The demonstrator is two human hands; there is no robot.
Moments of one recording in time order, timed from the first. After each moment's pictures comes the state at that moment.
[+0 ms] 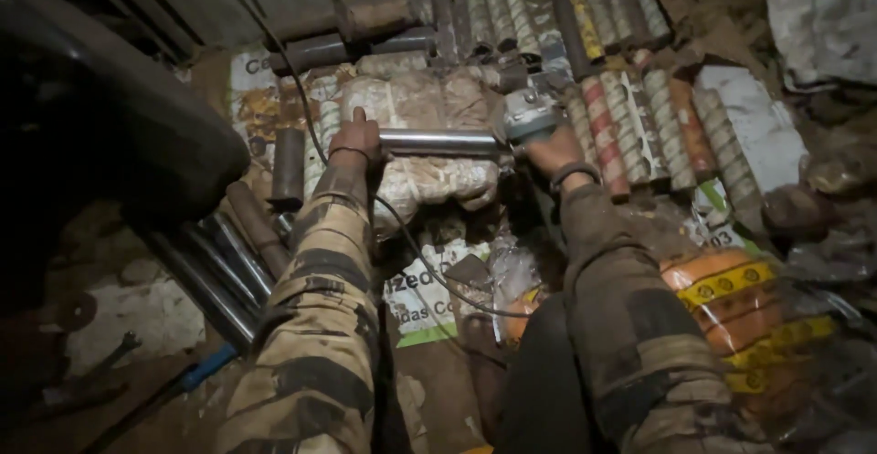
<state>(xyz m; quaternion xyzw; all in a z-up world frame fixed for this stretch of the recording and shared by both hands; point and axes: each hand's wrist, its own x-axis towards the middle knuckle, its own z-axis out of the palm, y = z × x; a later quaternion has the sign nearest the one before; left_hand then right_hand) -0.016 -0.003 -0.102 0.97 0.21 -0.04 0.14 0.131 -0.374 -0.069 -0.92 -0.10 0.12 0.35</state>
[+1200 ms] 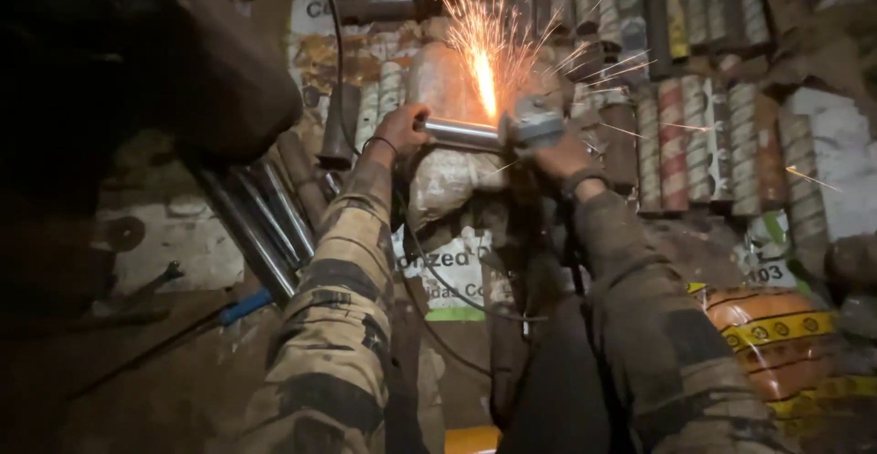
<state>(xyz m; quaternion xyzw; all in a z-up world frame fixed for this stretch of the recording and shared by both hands) -0.048 0.049 -0.185 0.92 0.15 0.04 0.37 0.091 -0.290 -0.080 -0.92 -0.19 0.22 0.27</state>
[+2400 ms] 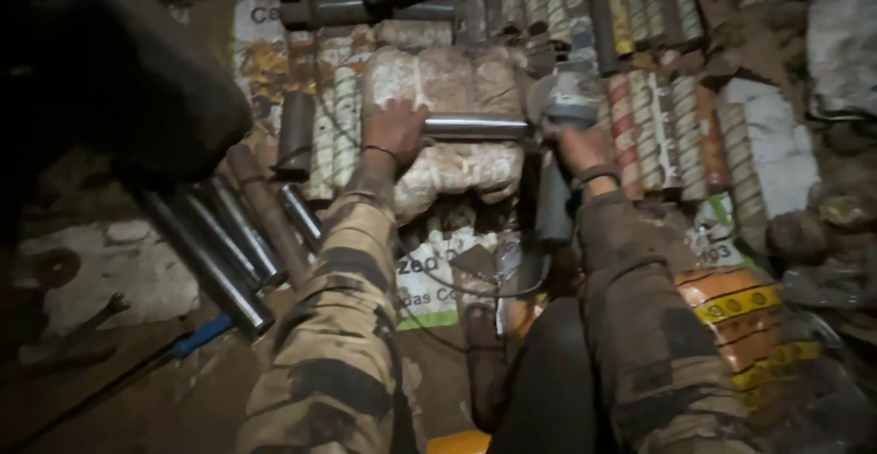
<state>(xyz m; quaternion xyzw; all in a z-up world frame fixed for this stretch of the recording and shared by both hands) -0.045 -0.047 -0.073 0.99 0.09 0.05 0.10 0.106 -0.349 -0.032 -0.94 0.02 0.12 0.32</state>
